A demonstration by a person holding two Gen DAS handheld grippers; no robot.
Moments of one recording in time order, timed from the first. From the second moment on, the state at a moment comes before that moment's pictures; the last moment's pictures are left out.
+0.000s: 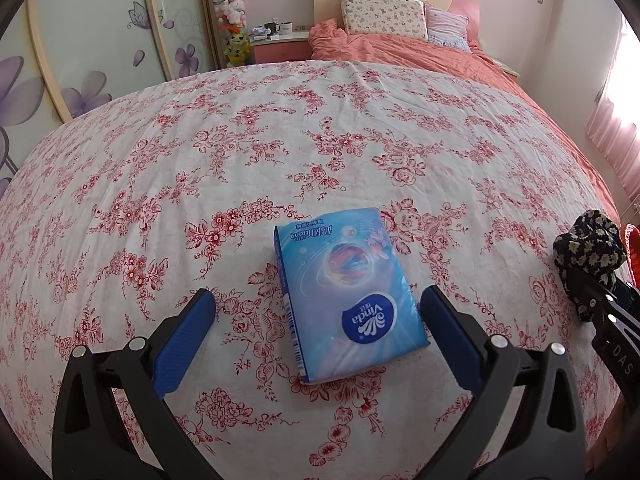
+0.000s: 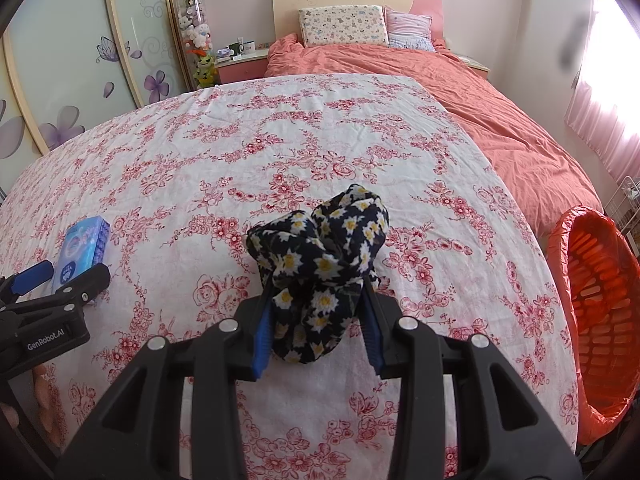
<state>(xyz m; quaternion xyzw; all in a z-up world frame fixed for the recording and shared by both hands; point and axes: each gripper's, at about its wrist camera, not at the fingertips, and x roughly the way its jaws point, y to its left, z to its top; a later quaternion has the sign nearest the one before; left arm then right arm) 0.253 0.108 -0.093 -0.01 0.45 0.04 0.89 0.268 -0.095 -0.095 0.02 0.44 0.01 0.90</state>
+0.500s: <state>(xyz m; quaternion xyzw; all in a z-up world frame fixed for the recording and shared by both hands) 0.254 0.092 -0.086 0.00 0.44 0.02 0.90 0.268 -0.094 -0.094 0.01 0.43 0.01 0.90</state>
